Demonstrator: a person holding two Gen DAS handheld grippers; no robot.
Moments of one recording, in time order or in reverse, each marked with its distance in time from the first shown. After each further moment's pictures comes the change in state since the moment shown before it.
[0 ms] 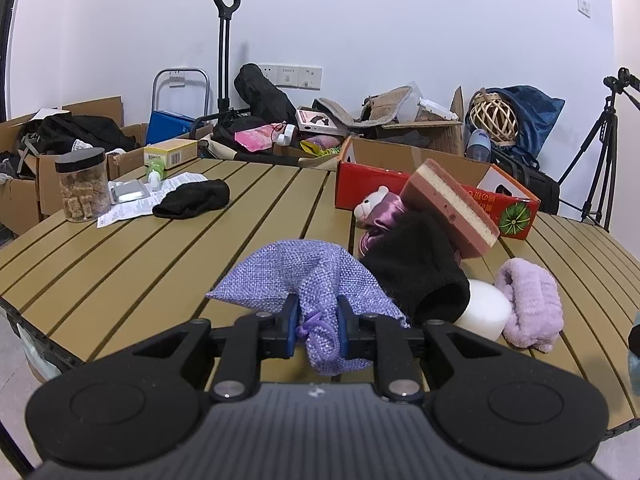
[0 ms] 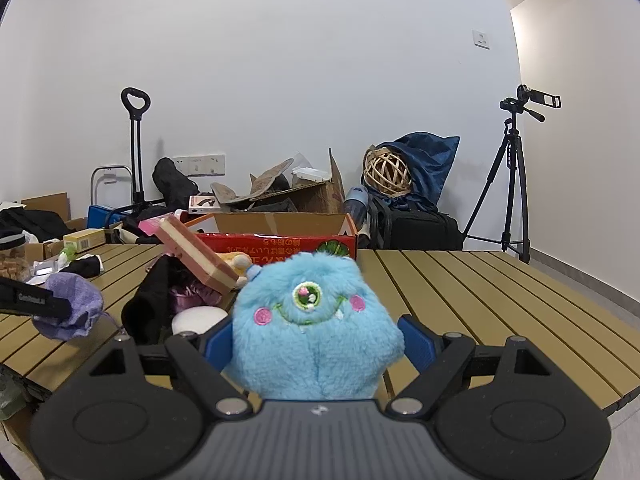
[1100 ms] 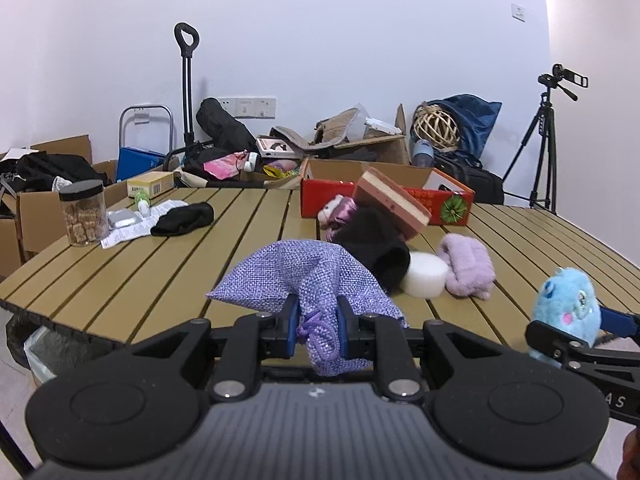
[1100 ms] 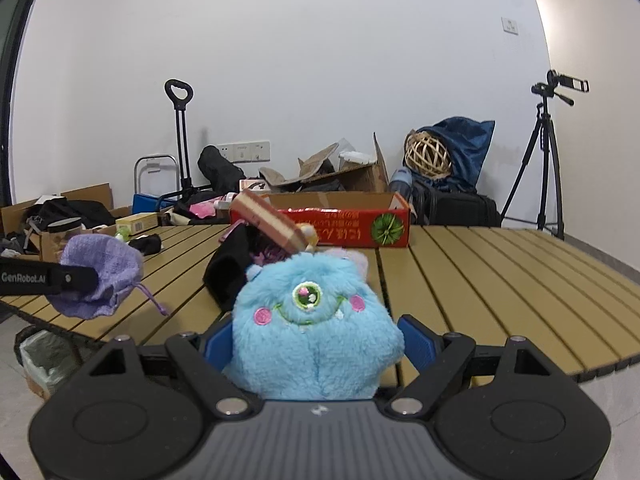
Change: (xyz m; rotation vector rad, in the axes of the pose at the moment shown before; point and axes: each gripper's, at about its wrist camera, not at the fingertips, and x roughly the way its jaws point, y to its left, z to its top) left arm -0.089 0.017 -0.037 0.107 -0.075 -0.133; right arm -0.043 0.031 -0.027 0.017 0.045 0.130
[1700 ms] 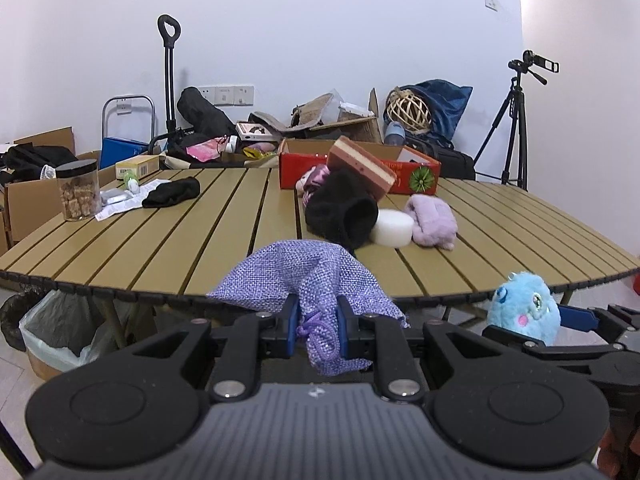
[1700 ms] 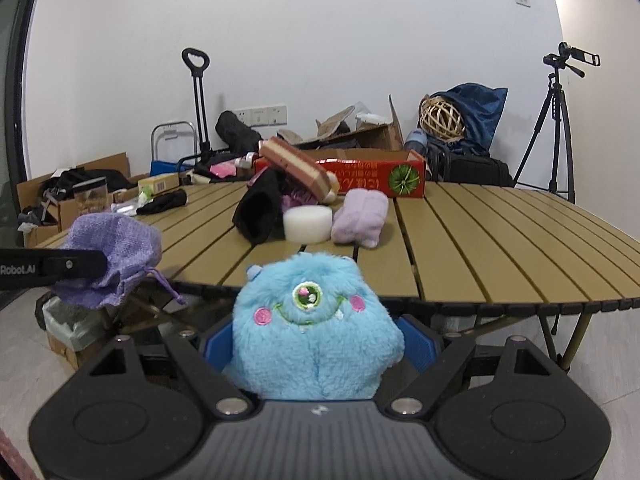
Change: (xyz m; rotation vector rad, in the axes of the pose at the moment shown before) left arm -0.044 0.001 -0.041 0.028 0.032 -0.065; right arm -0.027 0.014 -0.040 -0.011 0.108 0.041
